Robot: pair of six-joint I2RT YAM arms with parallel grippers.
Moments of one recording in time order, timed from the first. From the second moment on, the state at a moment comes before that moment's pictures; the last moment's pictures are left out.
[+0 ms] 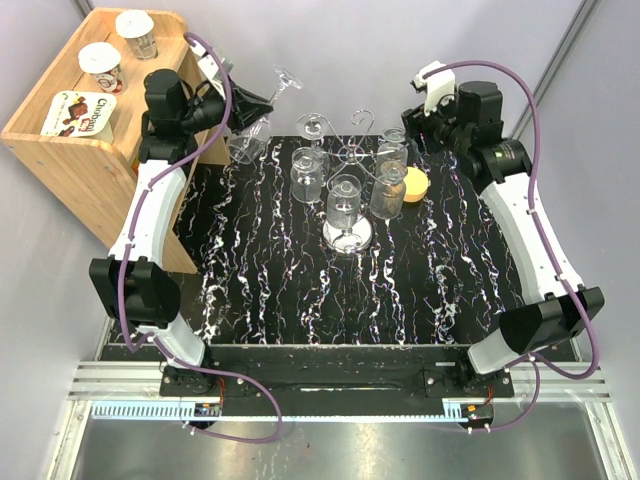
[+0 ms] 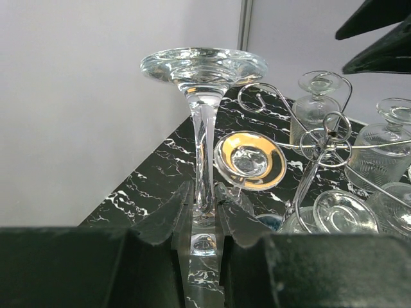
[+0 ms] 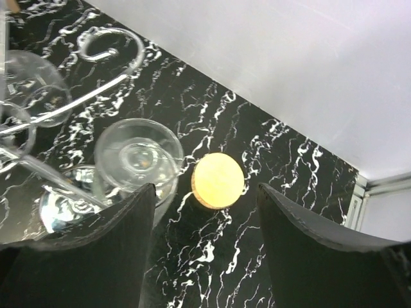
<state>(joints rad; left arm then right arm) -0.07 1.67 1.76 -0.06 0.95 -0.01 0.27 1.54 1.76 -0.55 -0.10 -0.30</state>
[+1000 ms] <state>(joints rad) -0.01 1.60 1.76 -0.02 0.94 -0.10 0.59 1.72 2.06 -0.73 -0.10 0.06</state>
